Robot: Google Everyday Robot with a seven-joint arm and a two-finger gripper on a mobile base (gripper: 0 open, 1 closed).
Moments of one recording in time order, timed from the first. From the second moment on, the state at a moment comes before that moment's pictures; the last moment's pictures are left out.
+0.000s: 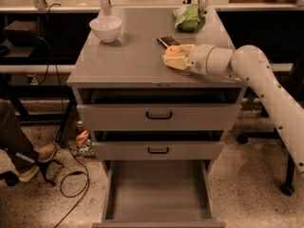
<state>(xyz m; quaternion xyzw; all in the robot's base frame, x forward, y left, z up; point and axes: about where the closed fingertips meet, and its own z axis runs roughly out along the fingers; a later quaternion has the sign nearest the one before) 0.758 -0.088 0.849 -0.36 0.69 0.23 0.59</state>
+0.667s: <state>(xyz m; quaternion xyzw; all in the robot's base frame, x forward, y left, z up) 0.762 -0.086 0.837 -0.36 0.70 0.23 0.57</state>
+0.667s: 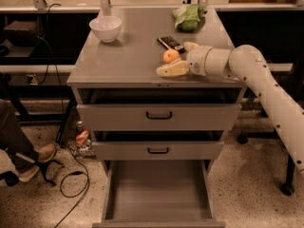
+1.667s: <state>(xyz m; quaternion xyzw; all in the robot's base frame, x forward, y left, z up) 0.759 -0.125 0.855 -0.29 0.69 0.26 0.60</state>
